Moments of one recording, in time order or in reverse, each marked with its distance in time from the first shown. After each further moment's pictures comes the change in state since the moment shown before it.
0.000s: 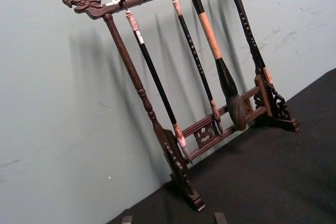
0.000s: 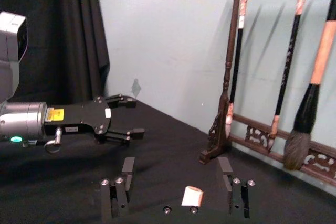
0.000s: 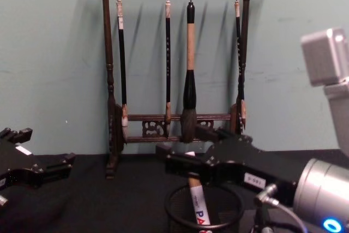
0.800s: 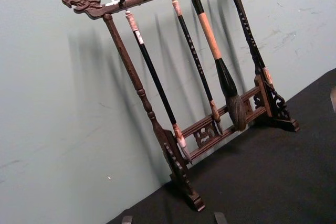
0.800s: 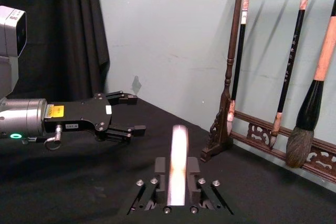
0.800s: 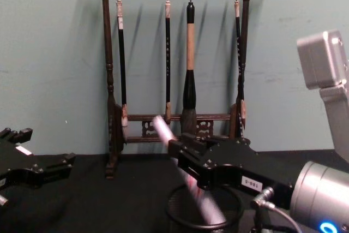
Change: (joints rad) left arm 0.000 0.000 0.000 0.000 0.000 0.000 0.000; right arm 0.002 -0.006 -0.007 0.008 -0.011 0.001 -0.007
